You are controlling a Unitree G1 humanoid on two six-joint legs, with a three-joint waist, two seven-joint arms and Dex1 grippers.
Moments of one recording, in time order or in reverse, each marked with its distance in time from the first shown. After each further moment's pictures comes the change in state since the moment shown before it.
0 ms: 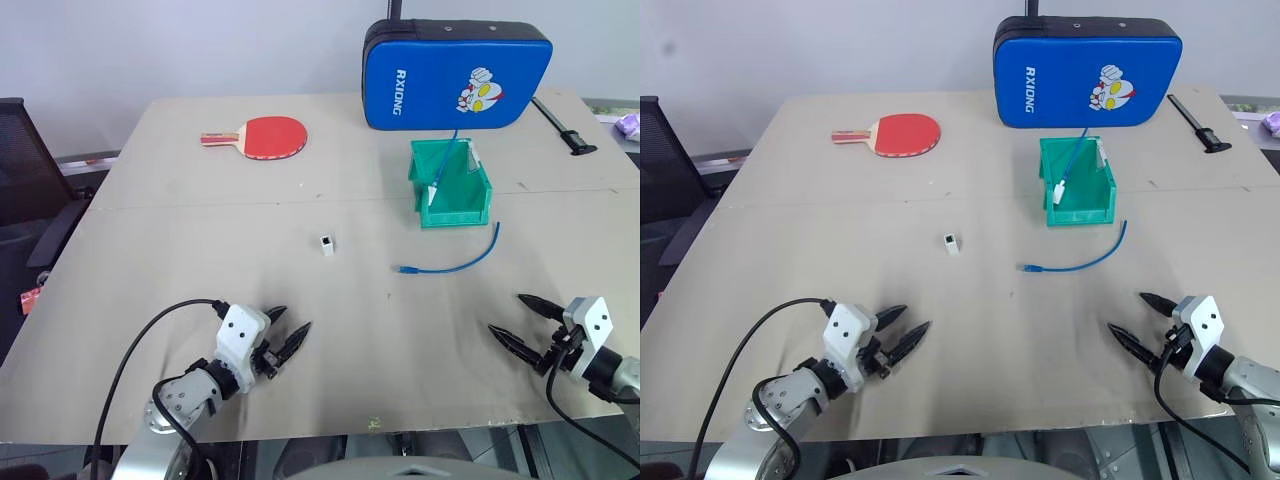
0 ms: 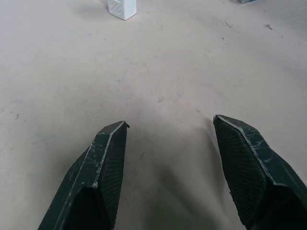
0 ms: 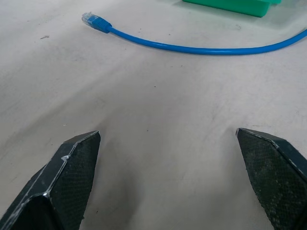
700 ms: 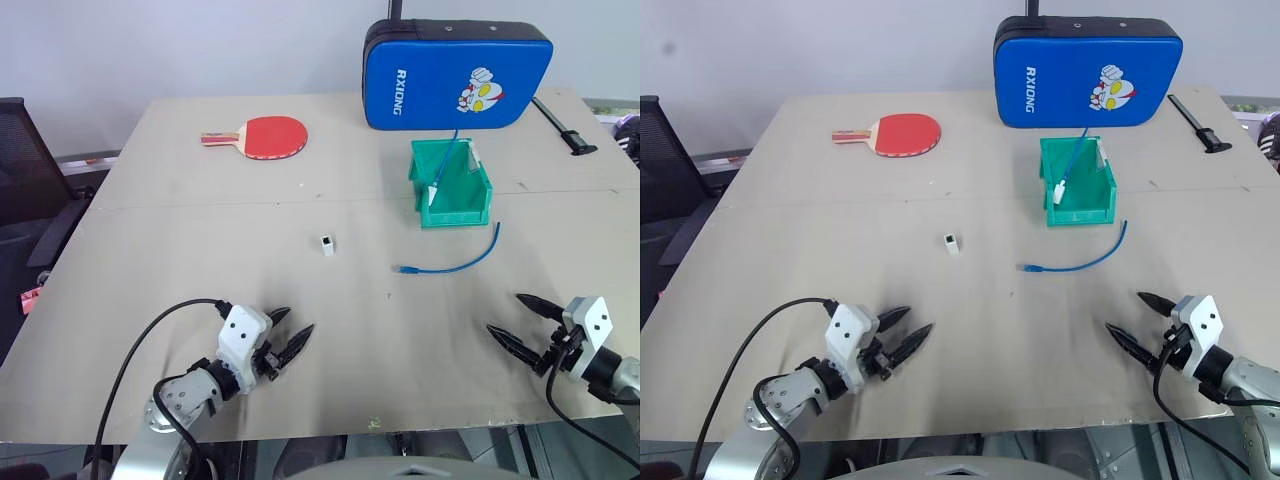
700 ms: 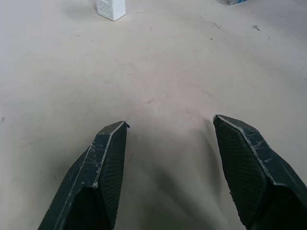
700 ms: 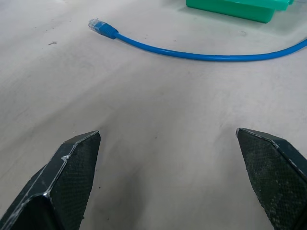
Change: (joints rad) left arm -0.012 0.005 -0.002 0.000 -0.009 0.004 -0.036; right arm 0.018 0.001 0.000 -0.041 0.012 0.021 -0.010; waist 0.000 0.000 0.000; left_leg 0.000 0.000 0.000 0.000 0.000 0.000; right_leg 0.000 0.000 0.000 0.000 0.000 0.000
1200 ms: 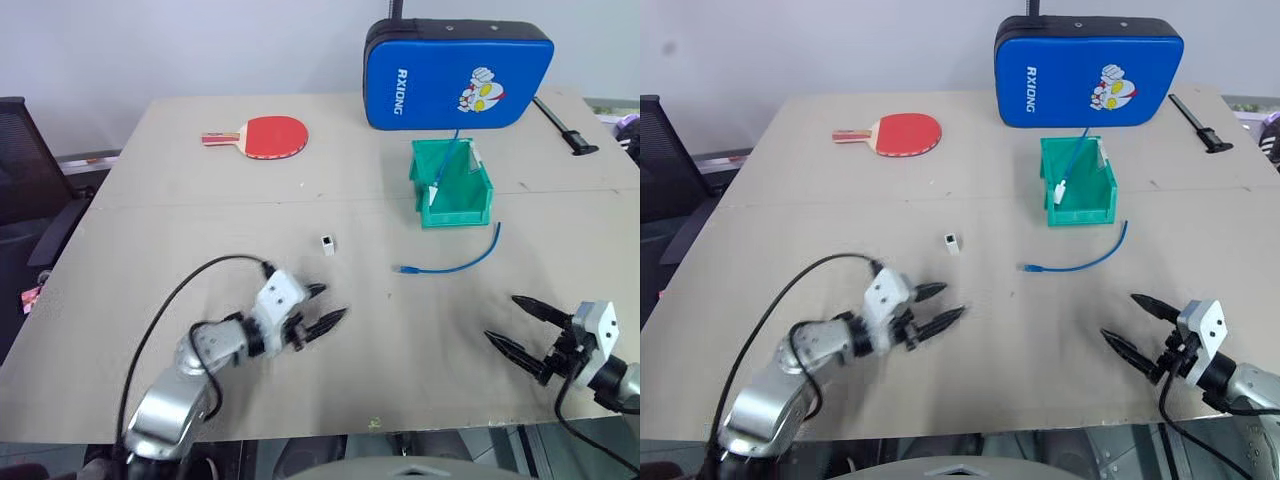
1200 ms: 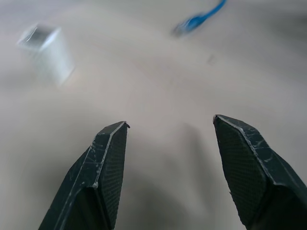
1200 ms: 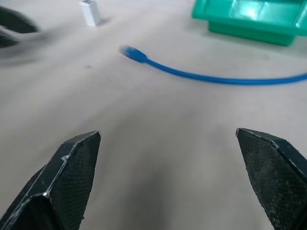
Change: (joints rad) left arm -0.367 0.075 -0.167 -0.002 -0.015 0.190 -0.111; right arm 0.059 0.005 -0.017 -0.086 0.112 -0.003 0.090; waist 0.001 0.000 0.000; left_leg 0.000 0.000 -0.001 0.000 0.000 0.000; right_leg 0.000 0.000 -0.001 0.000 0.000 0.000
